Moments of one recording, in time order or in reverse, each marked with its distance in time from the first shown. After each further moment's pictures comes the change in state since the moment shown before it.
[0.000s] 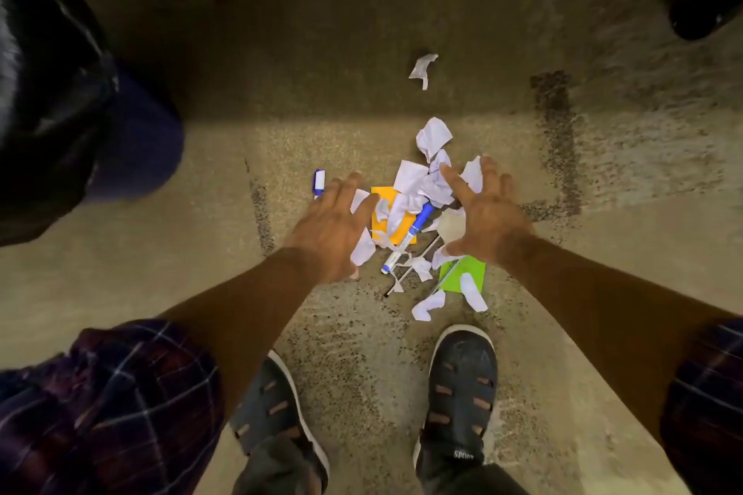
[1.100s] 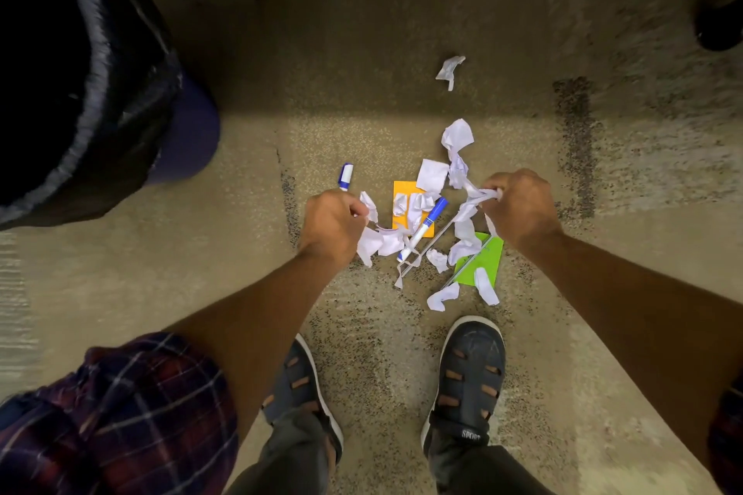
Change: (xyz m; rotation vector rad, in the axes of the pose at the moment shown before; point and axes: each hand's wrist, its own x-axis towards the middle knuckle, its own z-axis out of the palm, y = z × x) left_hand -0.024 -0.001 -0.019 -0.876 0.314 -0.589; right_hand -0.012 -0.017 -0.036 0.321 0.271 0.058
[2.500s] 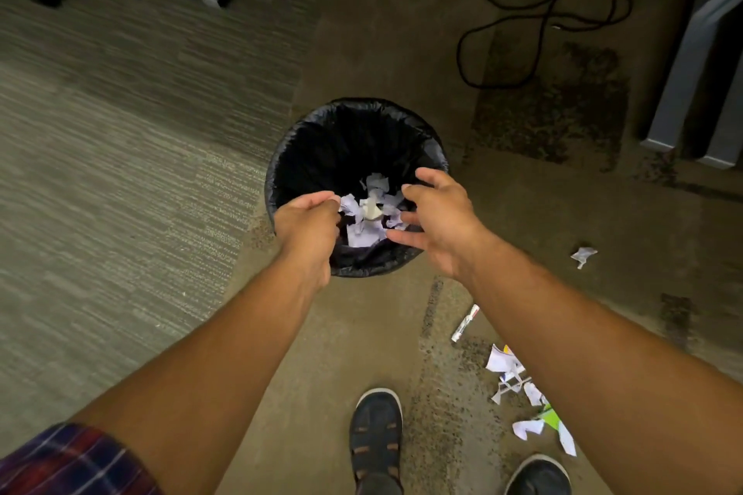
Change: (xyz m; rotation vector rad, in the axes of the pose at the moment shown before) left_hand -0.037 -0.017 -0.377 -1.025 0.582 -0.506; right_hand -0.085 -0.481 -0.075 1.030 -0.541 0.163
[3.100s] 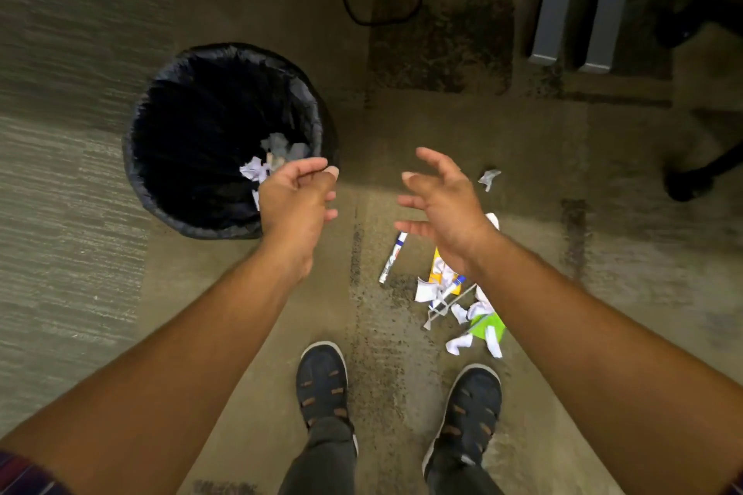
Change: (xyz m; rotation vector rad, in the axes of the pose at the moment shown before) left_hand -0.110 -0.056 0.088 0.163 -0.322 0.157; right_hand -0.038 0.061 -0.180 0.062 0.107 -0.125
